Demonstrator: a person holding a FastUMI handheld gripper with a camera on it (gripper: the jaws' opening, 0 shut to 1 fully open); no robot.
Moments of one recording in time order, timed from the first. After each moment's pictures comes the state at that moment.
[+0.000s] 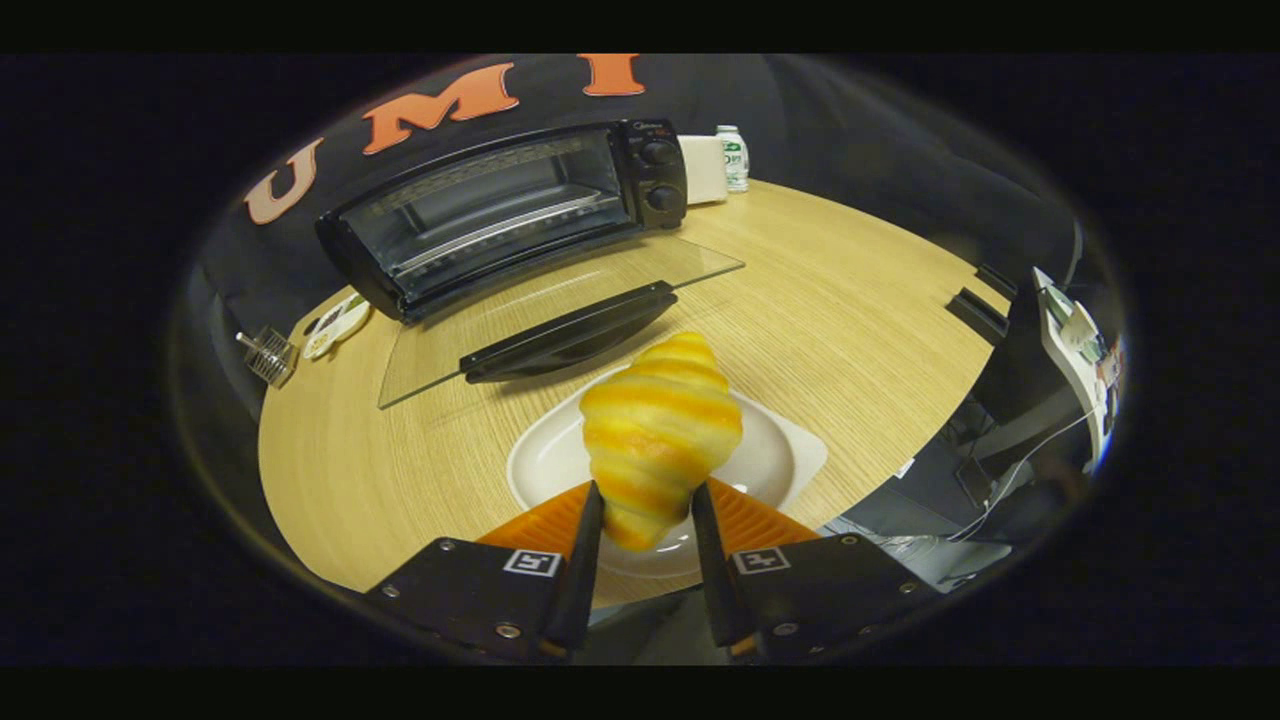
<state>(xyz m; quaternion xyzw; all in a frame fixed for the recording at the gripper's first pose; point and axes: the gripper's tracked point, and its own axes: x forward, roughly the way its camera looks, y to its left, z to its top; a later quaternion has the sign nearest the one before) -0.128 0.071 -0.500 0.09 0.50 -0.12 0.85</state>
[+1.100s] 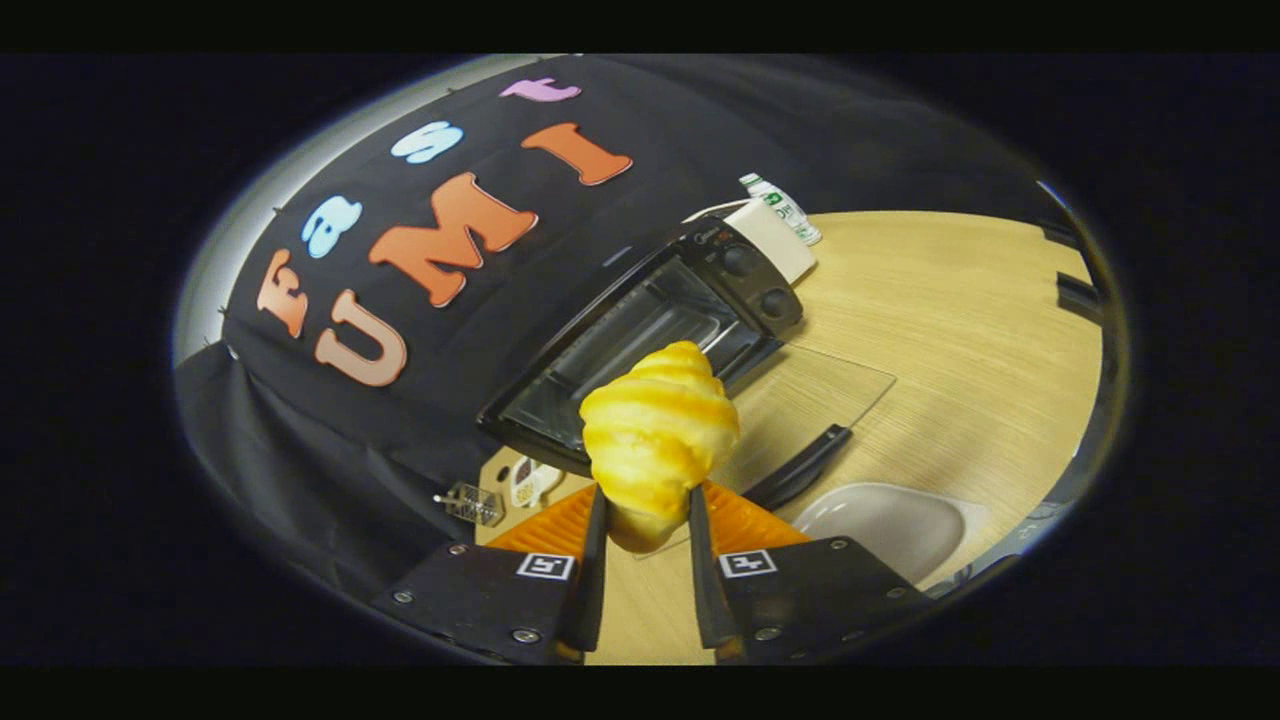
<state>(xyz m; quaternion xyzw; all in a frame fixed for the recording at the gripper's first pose) 0.003 0.125 -0.393 0.38 0.31 0.00 0.87</state>
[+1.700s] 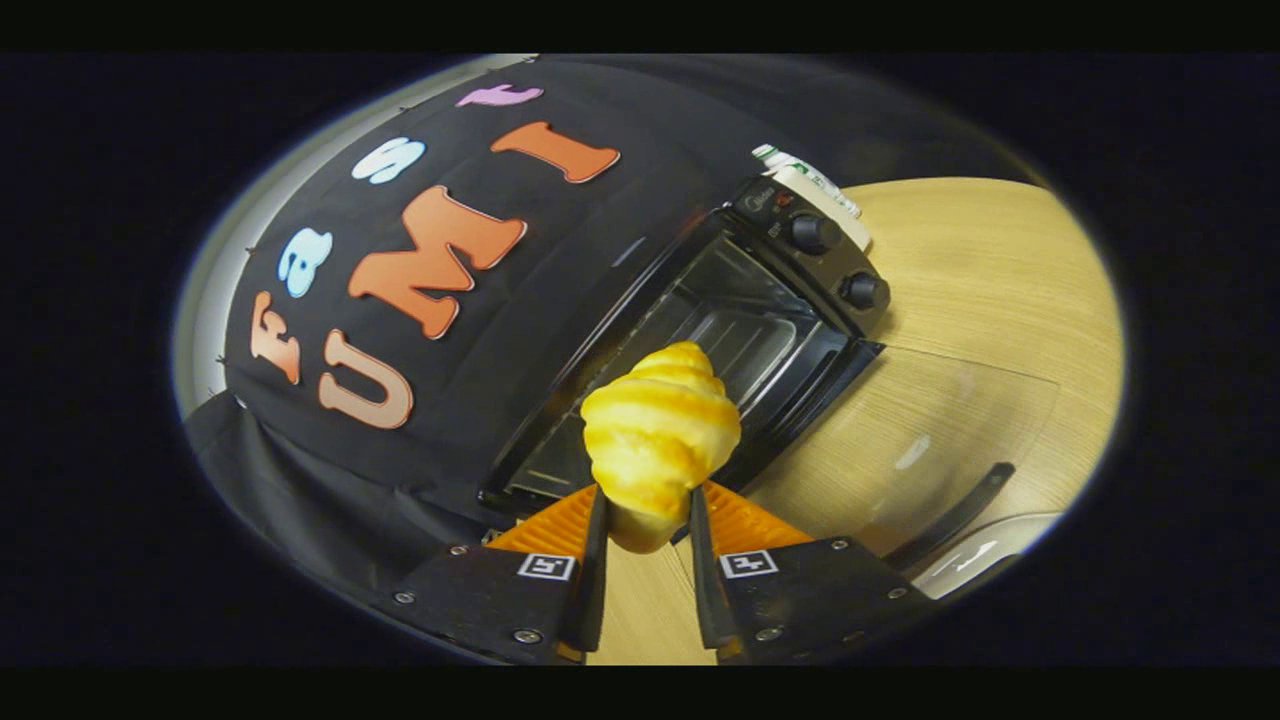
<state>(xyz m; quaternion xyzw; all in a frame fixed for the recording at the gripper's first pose) 0.111 0.161 -0.422 0.43 0.30 0.00 0.85</state>
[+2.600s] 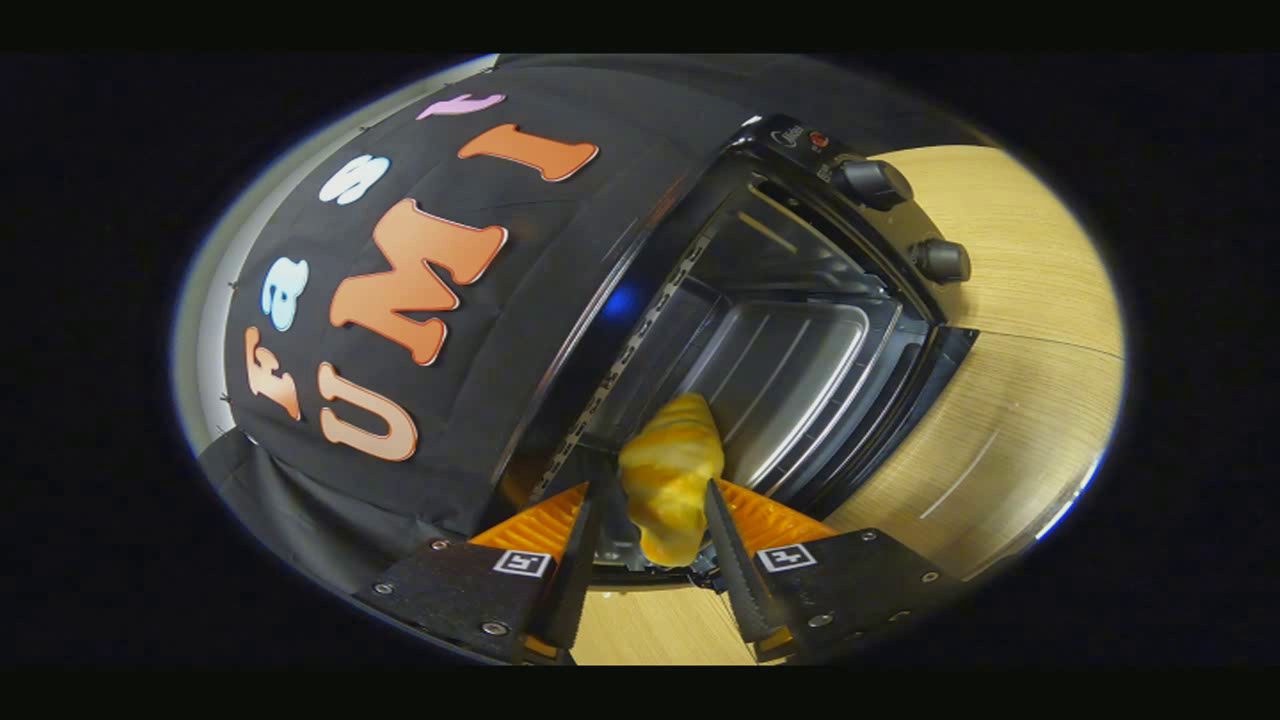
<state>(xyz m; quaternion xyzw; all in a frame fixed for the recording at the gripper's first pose) 0.175 0.178 -0.440 0.48 0.28 0.01 0.83</state>
